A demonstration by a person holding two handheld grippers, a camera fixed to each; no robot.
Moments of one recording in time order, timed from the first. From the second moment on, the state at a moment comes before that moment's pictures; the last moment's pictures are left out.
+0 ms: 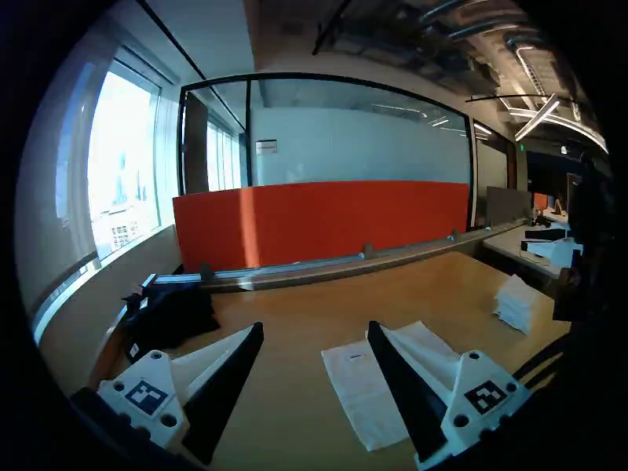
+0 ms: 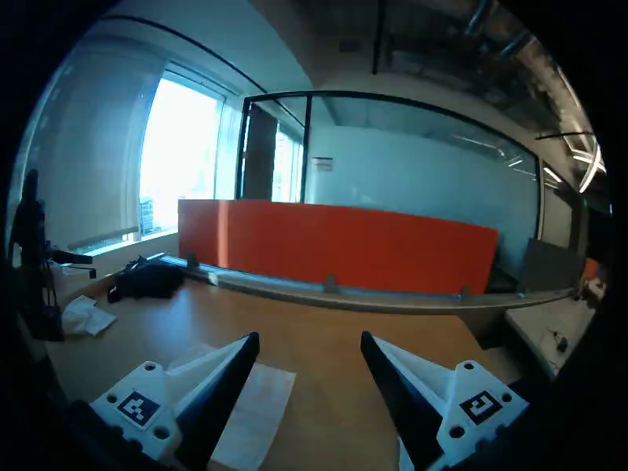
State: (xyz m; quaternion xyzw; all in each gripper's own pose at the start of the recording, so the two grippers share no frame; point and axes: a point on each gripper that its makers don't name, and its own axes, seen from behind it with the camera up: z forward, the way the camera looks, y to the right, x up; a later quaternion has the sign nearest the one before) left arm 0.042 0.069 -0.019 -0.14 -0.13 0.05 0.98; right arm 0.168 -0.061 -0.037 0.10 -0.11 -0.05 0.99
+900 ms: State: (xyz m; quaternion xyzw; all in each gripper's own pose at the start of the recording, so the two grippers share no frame) left arm -0.034 0.096 -0.033 -0.20 -0.21 0.09 0.95; right arm 0.088 -0.091 -0.057 0.18 -0.21 -0.09 0.96
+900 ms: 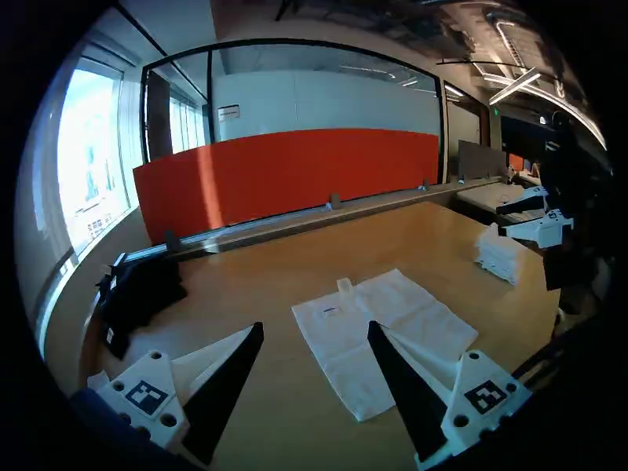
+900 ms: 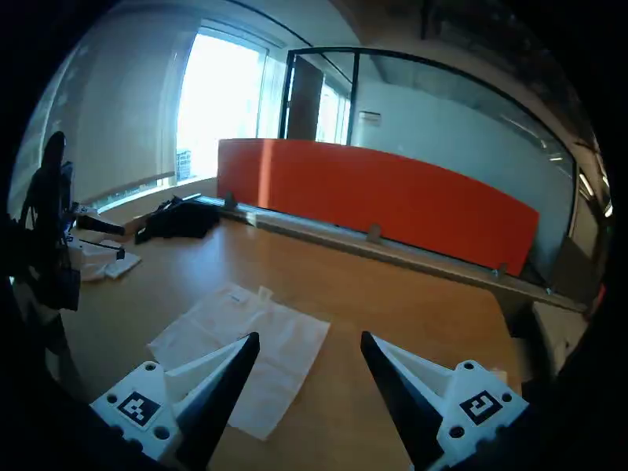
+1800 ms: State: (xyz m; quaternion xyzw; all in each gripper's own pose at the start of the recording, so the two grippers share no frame) left arm -0.164 0.116 -0.063 -0.24 -0.30 0.12 0.92; right arm -0.052 -0.107 -0.083 0.22 -0.29 -0.13 0.92
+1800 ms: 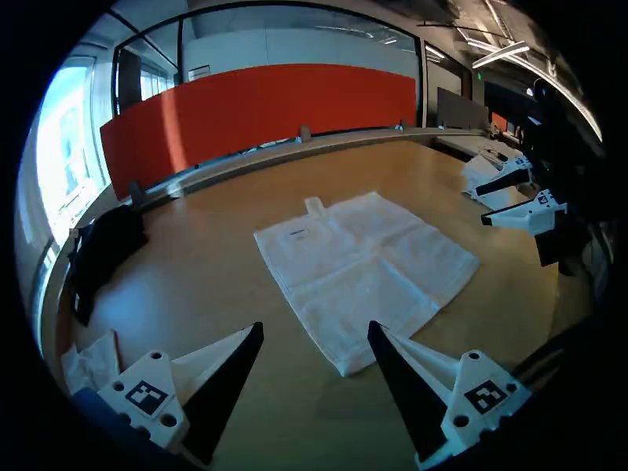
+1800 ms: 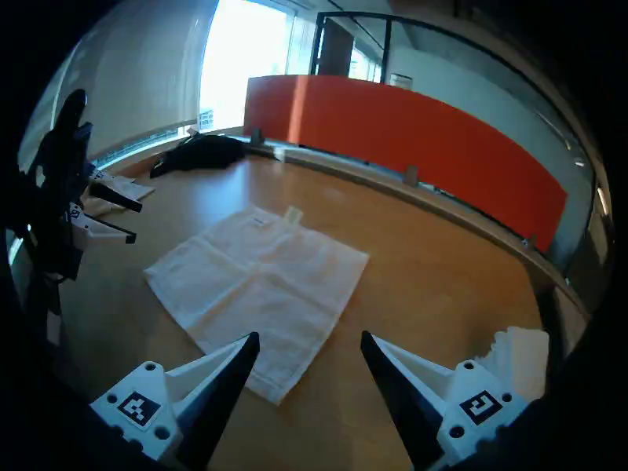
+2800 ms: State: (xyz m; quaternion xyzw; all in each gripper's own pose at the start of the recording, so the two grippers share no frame) left arm -0.242 0.138 -0.083 -0.28 -0.37 0.14 0.87; right arm -0.133 -0.108 -0.113 0.24 -0.37 -0.13 0.89
